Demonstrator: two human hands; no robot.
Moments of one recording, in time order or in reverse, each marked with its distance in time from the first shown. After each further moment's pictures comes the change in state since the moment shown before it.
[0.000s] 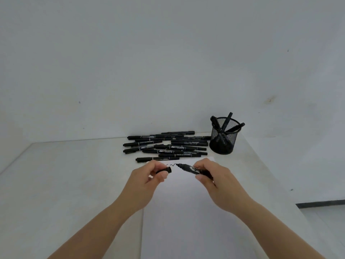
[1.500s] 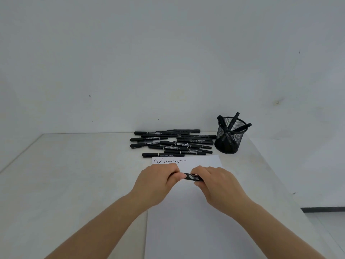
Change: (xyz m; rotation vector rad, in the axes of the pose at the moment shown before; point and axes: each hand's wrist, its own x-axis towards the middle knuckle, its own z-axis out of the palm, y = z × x) left_hand 0.000 0.010 0.007 0.546 -0.144 0.121; right_hand -0.004 -0.007 0.014 -0.514 -0.013 -0.236
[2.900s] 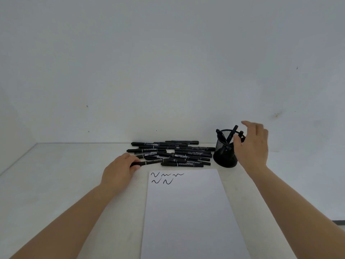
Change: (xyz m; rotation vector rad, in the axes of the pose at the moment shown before) left_hand 0.040 -0.109 -0.016 0.150 0.196 -0.309; right_hand 0.070 0.125 -0.009 0.119 0.503 0.632
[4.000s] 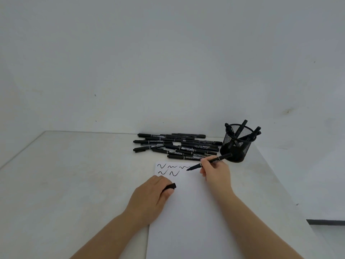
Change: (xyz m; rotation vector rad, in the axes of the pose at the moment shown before) left_hand -0.085 0.050 0.023 -0.146 -0.184 0.257; right_hand -0.098 -0.058 0.044 0.685 -0.413 0.549
